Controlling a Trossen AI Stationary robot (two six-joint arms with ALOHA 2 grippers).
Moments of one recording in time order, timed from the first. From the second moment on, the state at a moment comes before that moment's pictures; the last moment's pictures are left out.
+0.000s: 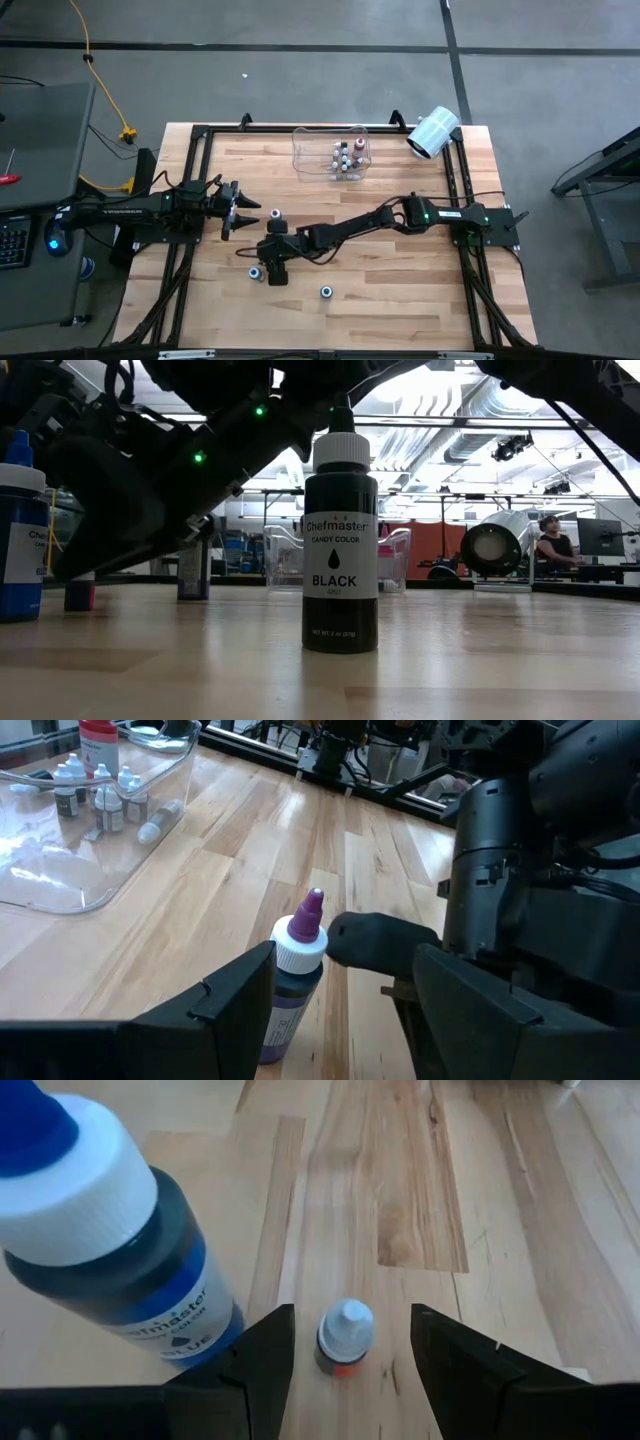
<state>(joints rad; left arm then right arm) 0.12 0.28 0.01 0.05 0.16 -0.26 0.18 2.53 2.03 -0.15 0.10 0.05</state>
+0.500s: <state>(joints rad) 0.12 0.28 0.01 0.05 0.16 -0.26 0.18 2.53 2.03 -0.17 0.10 0.05</state>
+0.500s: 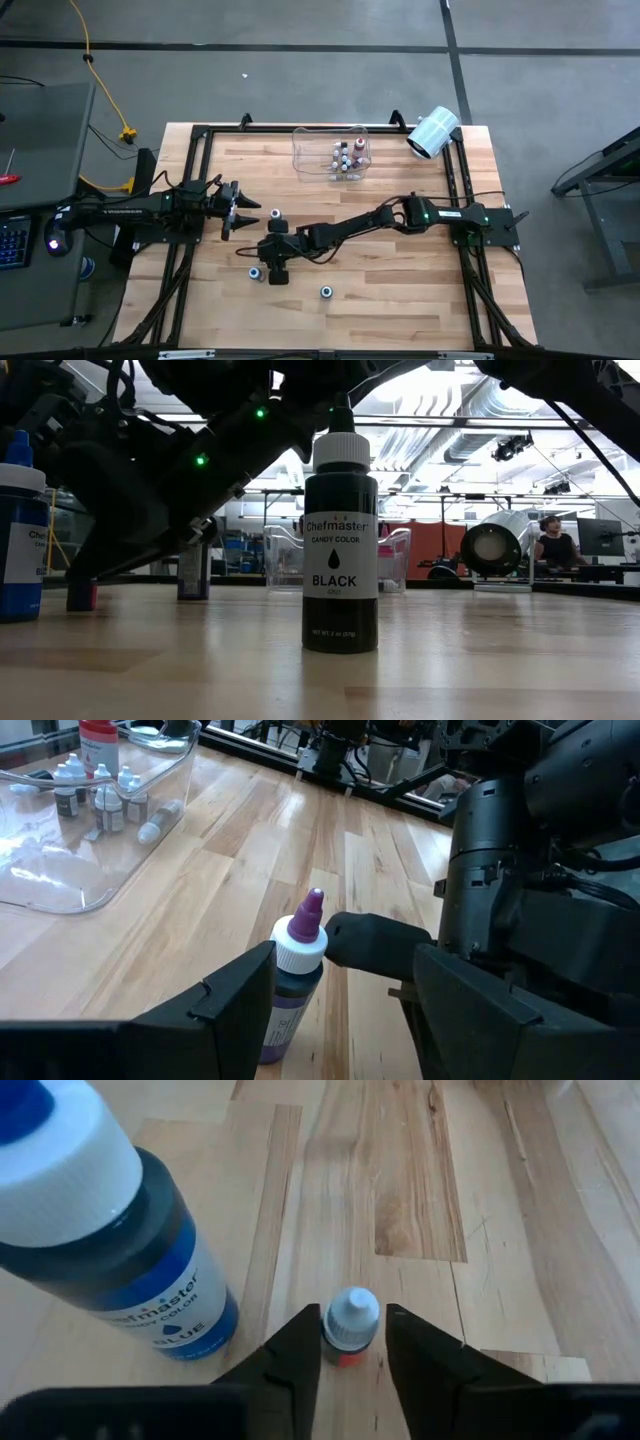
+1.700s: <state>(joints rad) 0.12 0.28 0.01 0.05 0.16 -0.26 0.16 2.34 2.01 -0.44 0.11 0.16</state>
